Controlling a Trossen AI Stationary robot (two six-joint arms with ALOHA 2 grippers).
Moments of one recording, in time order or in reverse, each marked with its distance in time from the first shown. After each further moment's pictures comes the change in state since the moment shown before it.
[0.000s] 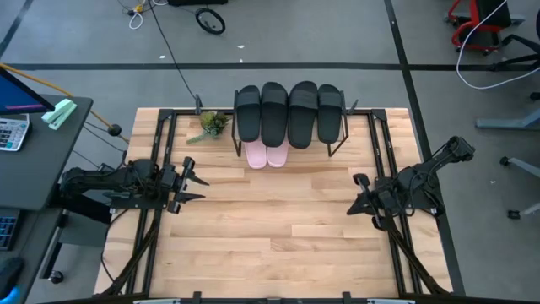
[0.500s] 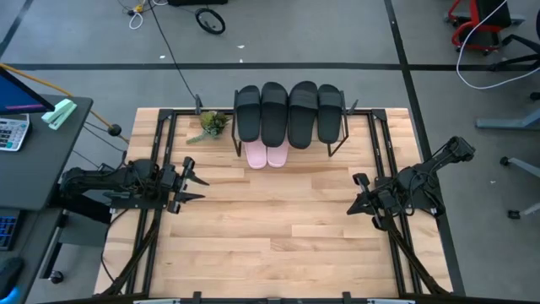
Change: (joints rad) left arm 0.000 0.000 0.000 0.000 0.000 0.000; right arm 0.000 0.000 0.000 0.002 -0.001 0.030
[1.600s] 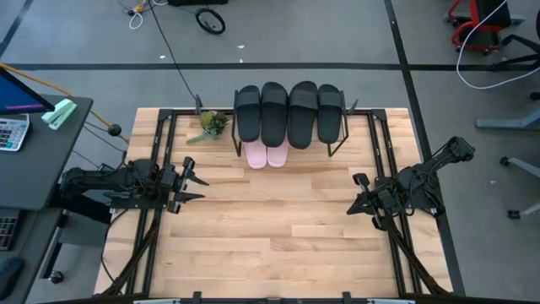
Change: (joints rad) left arm 0.000 0.000 0.000 -0.001 0.000 0.000; right arm 0.000 0.000 -0.001 -0.001 0.000 0.002
